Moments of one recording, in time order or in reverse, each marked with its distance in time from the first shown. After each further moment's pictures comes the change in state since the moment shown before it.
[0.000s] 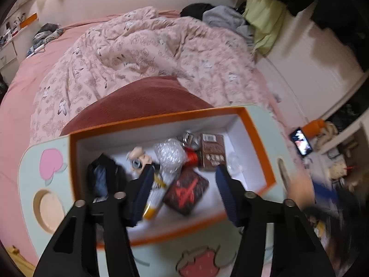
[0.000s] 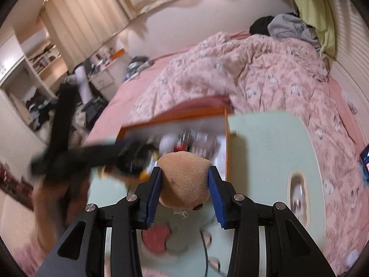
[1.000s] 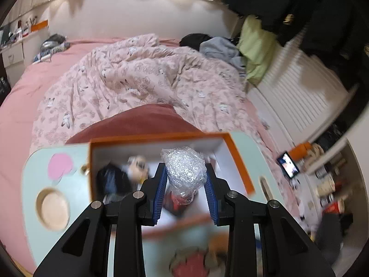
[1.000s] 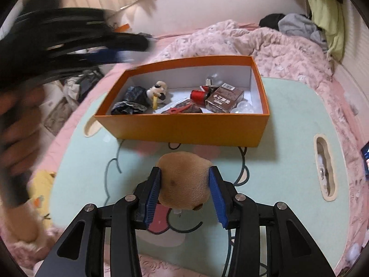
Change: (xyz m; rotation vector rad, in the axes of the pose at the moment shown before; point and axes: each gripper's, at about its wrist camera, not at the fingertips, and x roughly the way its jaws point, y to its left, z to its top) left arm -0.078 0.018 -0.046 -0.026 -0.224 -0.095; right arm 0.056 0.041 -0.072 -0.105 0.047 -0.116
